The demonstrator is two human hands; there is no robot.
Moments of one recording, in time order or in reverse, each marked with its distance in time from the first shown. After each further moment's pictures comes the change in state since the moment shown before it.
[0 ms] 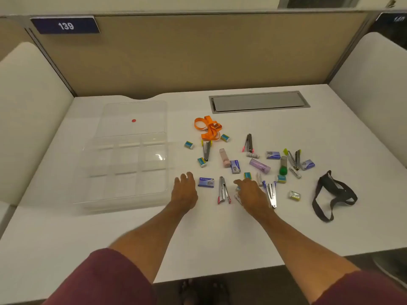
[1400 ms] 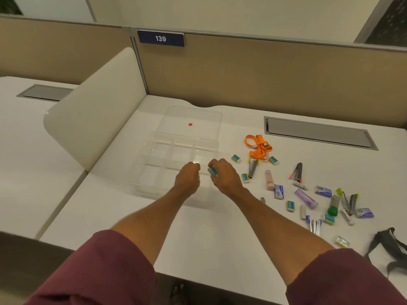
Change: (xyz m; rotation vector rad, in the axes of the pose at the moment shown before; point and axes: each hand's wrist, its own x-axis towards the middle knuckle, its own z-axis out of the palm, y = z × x) left_hand 0.000 -0.106 -0.065 -0.245 0.290 -0.174; right_hand 0.048 -0.205 -0.033 0.170 0.034 -0.407
